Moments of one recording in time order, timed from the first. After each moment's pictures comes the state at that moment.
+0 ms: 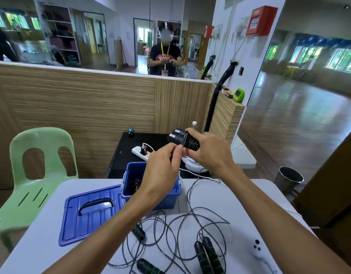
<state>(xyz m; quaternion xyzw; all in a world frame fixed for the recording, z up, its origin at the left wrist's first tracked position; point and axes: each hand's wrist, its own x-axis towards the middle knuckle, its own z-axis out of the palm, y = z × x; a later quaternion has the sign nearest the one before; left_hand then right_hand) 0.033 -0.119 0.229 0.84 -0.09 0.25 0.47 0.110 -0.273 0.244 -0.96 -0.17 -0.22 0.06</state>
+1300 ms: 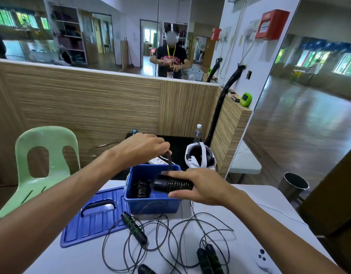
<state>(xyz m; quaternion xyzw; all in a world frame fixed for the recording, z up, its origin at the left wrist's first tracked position) 0.111 -0.023 0.252 0.90 -0.37 0.20 -0.11 0.078 -0.261 0.217 -0.92 -0.38 0.01 0.12</state>
